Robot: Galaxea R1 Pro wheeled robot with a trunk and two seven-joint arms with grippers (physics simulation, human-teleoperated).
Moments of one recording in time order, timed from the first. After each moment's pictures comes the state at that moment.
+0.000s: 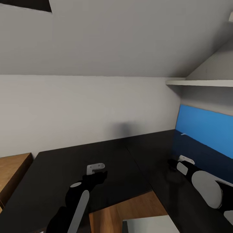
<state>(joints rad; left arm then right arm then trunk) -0.24 -0.17 -0.20 -1.54 0.29 0.72 0.30 -1.04 -0.22 -0.33 0.00 -0.10 0.11 -0.13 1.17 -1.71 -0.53</state>
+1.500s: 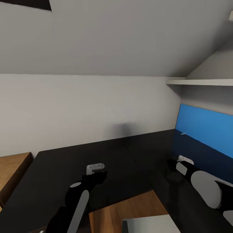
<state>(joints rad) -0.24 -0.17 -0.20 -1.54 0.29 0.72 0.30 -1.04 -0.22 -0.33 0.01 -0.10 0.12 -0.13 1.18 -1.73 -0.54</state>
